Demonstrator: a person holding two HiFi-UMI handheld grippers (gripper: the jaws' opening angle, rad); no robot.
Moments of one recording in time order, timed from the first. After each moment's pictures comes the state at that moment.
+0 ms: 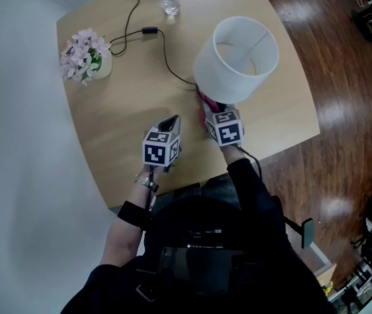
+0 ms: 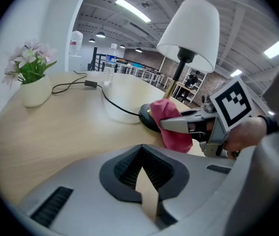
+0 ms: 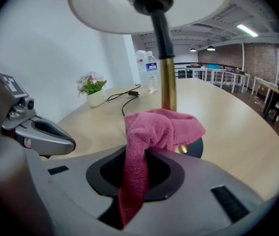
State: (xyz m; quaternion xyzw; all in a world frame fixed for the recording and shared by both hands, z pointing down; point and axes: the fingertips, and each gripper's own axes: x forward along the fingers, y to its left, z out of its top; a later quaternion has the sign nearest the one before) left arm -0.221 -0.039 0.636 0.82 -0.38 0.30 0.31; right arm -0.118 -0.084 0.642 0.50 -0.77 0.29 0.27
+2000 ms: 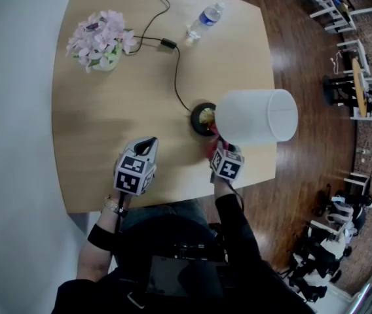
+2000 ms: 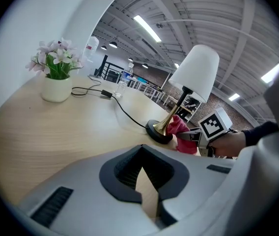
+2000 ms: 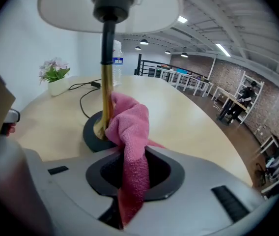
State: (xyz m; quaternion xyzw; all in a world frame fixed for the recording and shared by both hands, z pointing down) left arm -0.281 -0.037 0.598 0.82 -0.41 0.18 0.35; right arm -0.012 -0.073 0.637 0.65 -0.62 0.26 0.36
